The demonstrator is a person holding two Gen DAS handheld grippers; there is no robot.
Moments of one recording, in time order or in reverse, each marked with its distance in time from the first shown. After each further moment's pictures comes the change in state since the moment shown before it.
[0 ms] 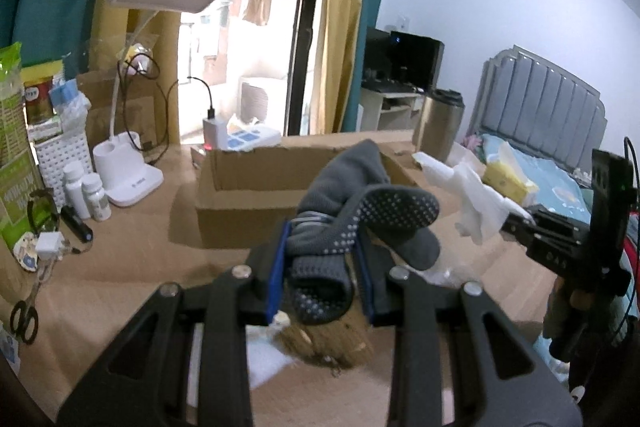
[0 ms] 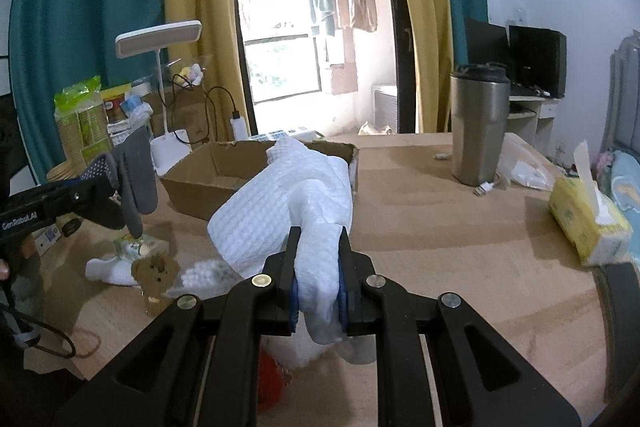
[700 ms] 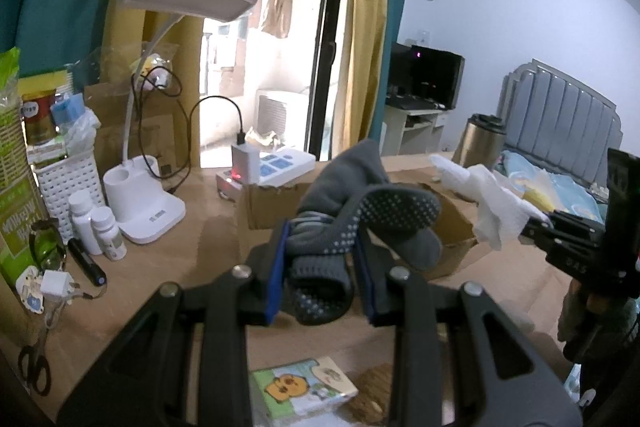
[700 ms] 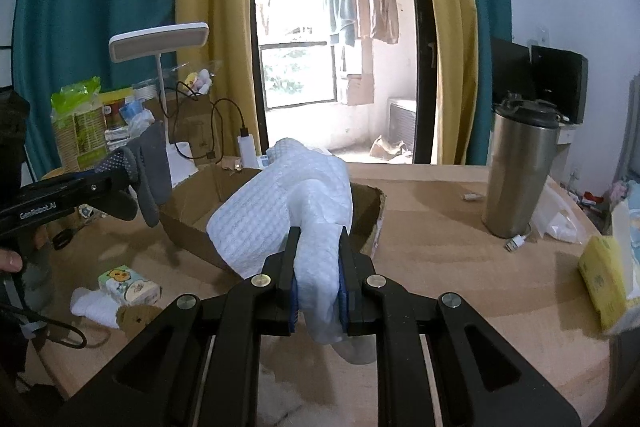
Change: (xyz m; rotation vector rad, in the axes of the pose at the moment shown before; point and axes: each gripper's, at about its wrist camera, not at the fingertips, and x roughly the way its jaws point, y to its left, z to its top) left arm 0.041 0.048 0.029 -0.011 -0.046 0.055; right arm 0.052 0.012 0.040 -0.066 -0.030 0.037
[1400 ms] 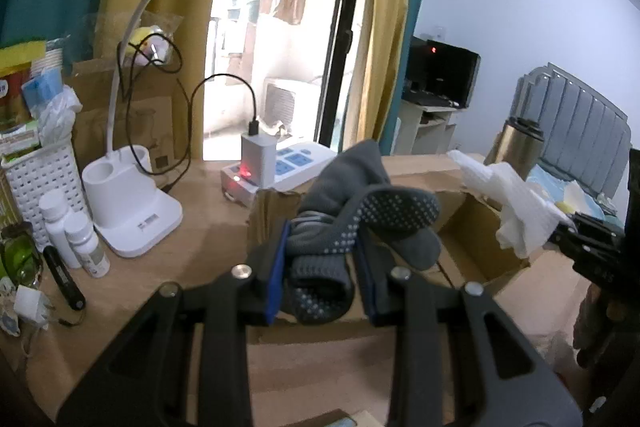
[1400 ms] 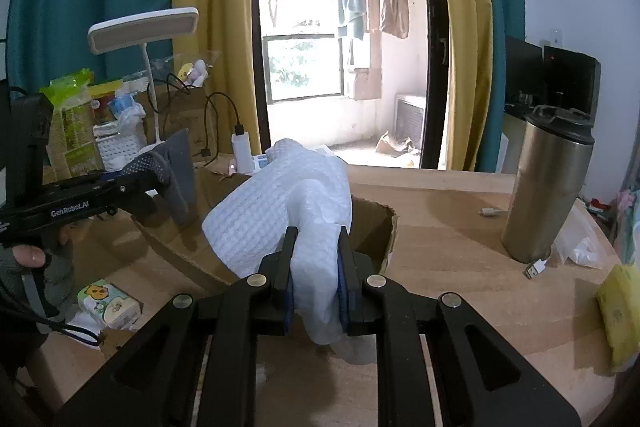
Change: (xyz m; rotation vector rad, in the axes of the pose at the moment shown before) left arm 0.068 0.030 0.008 -0.048 0.033 0.020; right arm 0.049 -0.003 0.021 -0.028 0.027 0.020
